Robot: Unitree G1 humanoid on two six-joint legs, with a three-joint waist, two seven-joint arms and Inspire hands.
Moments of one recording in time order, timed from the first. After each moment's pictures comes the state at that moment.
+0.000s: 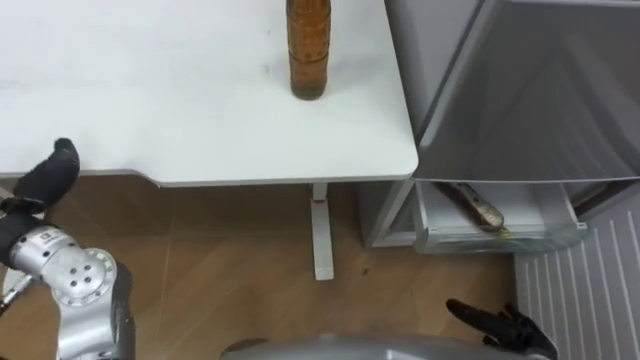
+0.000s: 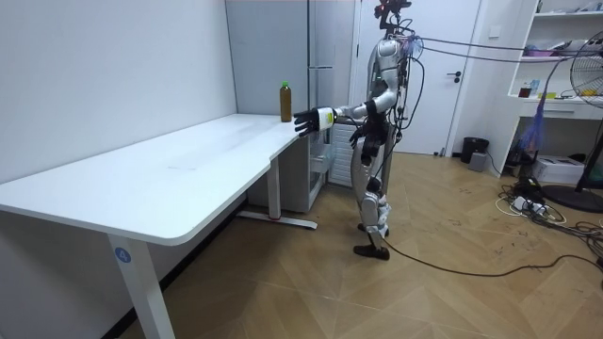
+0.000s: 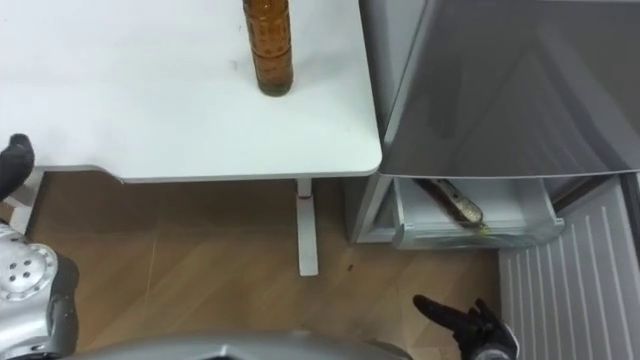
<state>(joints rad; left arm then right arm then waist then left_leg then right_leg) 0.25 0.17 0.28 0.06 -0.09 -0.26 0.78 0.18 -0.22 -0.12 1.13 0.52 -0.10 0.08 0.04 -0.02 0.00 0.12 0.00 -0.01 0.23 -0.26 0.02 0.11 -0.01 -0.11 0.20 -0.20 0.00</state>
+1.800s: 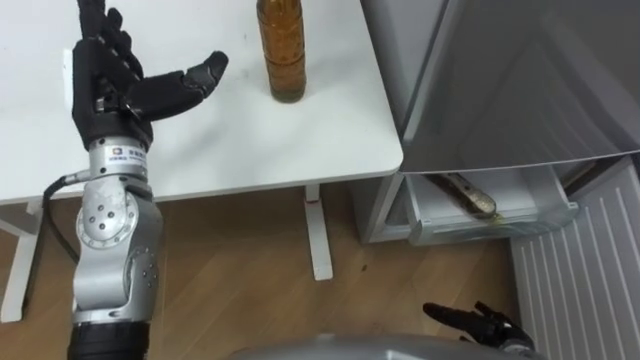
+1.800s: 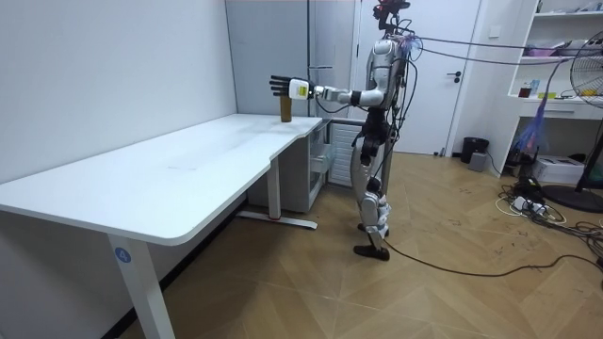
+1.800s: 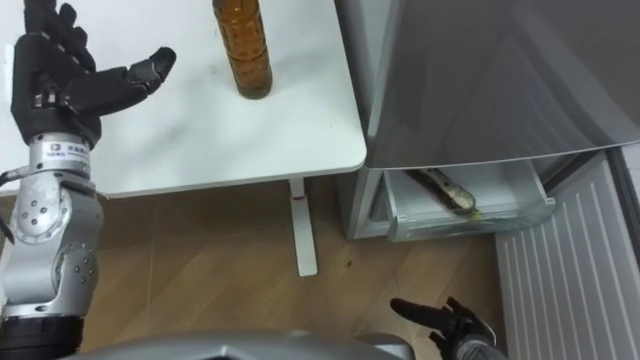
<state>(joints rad) 0.09 0.20 0.10 -0.13 -0.32 -0.09 0.12 0.06 -0.21 -0.13 1.28 0.42 -0.06 0.17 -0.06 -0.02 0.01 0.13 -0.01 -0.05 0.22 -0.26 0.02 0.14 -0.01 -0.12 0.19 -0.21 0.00</state>
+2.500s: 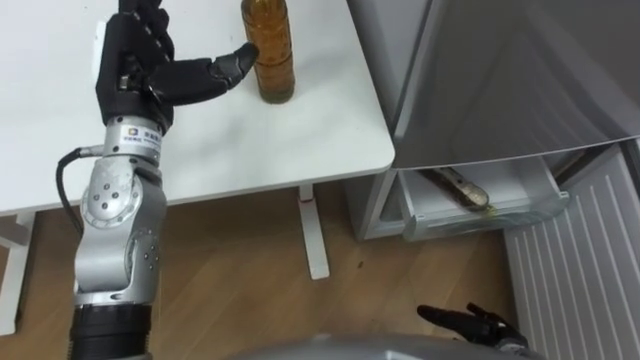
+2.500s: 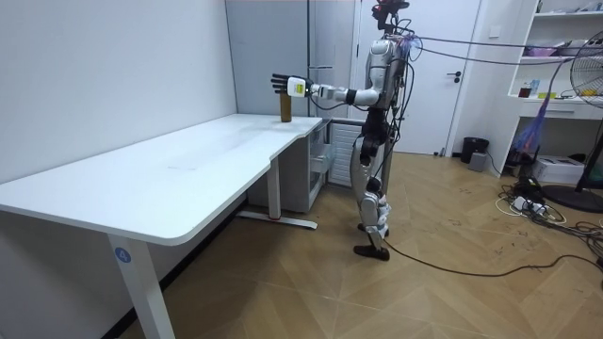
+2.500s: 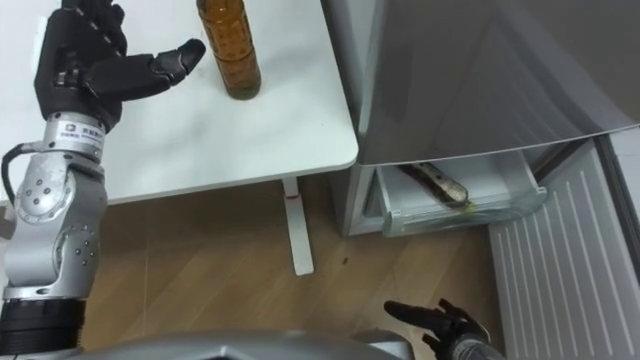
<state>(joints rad) 0.05 0.20 0.09 -0.14 -0.32 -0.02 0.00 0.05 -0.21 -0.11 1.28 0.41 -0.02 0.19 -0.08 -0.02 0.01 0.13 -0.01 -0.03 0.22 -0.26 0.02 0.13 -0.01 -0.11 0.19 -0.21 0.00</state>
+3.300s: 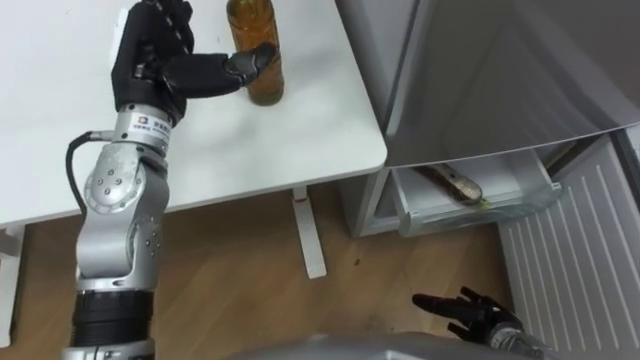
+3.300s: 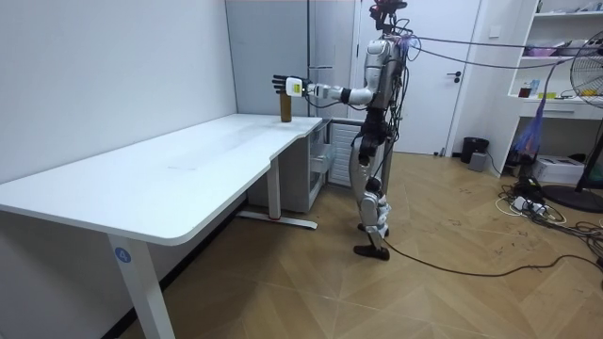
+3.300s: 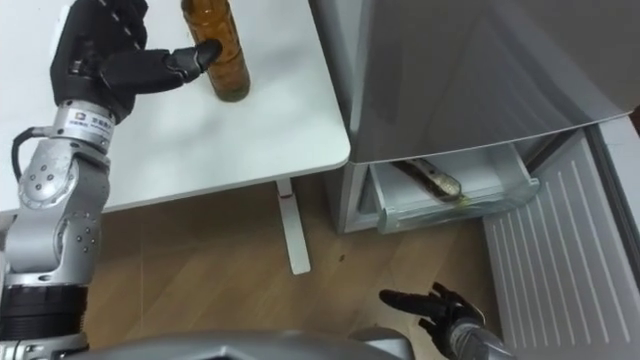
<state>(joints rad) -0.01 0.20 0.09 -0.11 -0.32 0.06 -0.08 0.03 -0.21 -0.11 1.24 0.36 0.01 0.19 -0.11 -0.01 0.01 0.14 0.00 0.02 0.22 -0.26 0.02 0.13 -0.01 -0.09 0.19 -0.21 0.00</state>
